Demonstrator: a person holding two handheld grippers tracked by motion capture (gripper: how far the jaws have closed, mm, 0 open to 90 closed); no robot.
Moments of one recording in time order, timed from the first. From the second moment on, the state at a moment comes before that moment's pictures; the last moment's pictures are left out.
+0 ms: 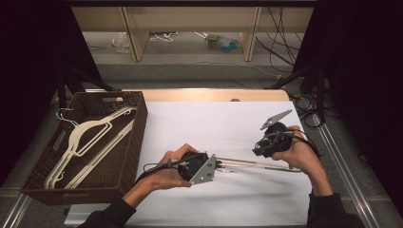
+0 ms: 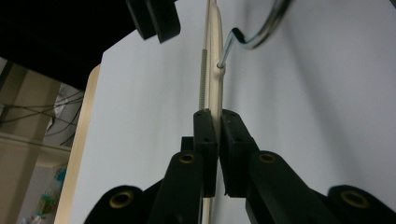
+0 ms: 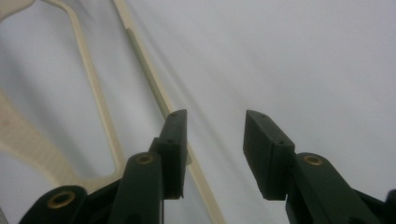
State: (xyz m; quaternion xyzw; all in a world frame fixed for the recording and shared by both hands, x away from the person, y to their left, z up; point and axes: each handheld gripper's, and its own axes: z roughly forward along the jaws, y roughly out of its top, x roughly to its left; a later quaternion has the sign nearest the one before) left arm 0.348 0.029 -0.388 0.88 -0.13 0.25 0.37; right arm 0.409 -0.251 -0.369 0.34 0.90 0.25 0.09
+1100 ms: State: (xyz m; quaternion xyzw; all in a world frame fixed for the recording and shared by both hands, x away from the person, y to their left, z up) left arm 0.394 0.077 -0.343 0.87 0.20 0.16 0.43; right arm 0.379 -0.293 -0.337 0.40 0.83 0.36 0.17
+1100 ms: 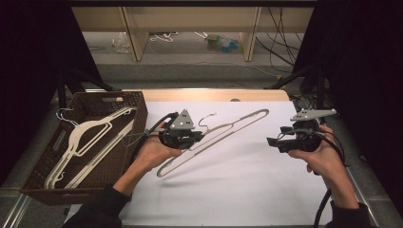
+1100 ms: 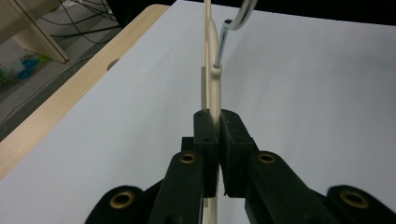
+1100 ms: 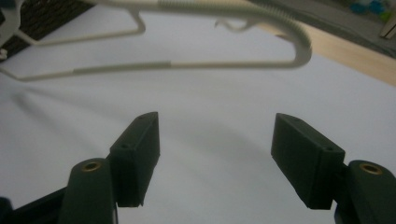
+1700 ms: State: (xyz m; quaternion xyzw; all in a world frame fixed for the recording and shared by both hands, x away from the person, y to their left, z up) left arm 0.391 0.120 -0.299 0.83 0.27 0.13 0.47; right arm 0.337 -0.284 -0.383 0.38 0.83 0.39 0.14
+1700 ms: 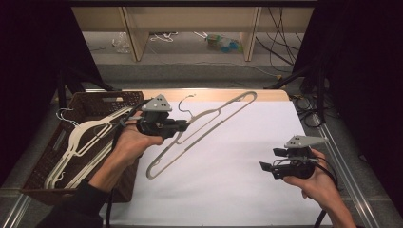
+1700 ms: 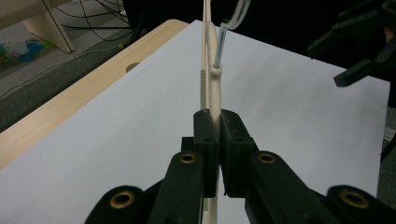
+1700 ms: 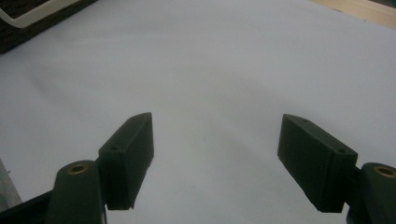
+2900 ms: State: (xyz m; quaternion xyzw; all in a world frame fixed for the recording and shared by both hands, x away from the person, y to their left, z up) left arm 0.377 0.249 -0.231 0.78 0.35 0.15 0.49; right arm 0.310 -0.267 -0.405 0.35 0.84 0.40 0.11
